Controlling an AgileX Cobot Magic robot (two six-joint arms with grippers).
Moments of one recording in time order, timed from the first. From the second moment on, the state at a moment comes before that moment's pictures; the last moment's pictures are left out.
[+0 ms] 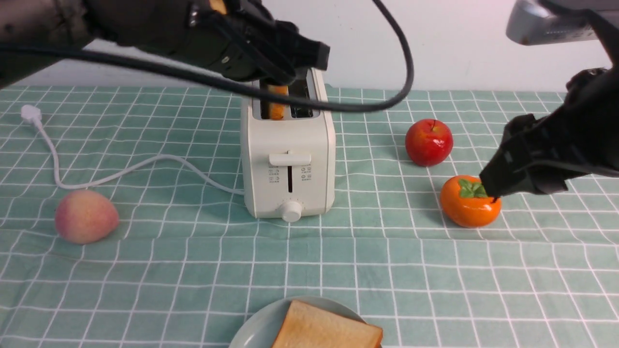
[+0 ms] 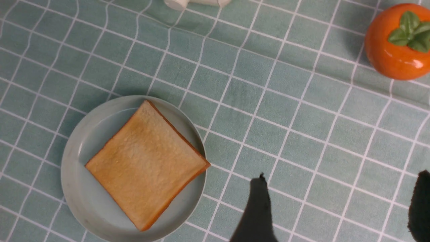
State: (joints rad) right arm 0.47 1.26 -1.40 0.08 1.18 0.09; left arm -0.50 1.62 -1.59 -0.06 0.58 -0.16
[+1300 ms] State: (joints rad) right arm 0.47 1.23 -1.40 0.06 1.25 0.10; left arm -0.48 1.99 -1.95 0.54 0.71 -0.83
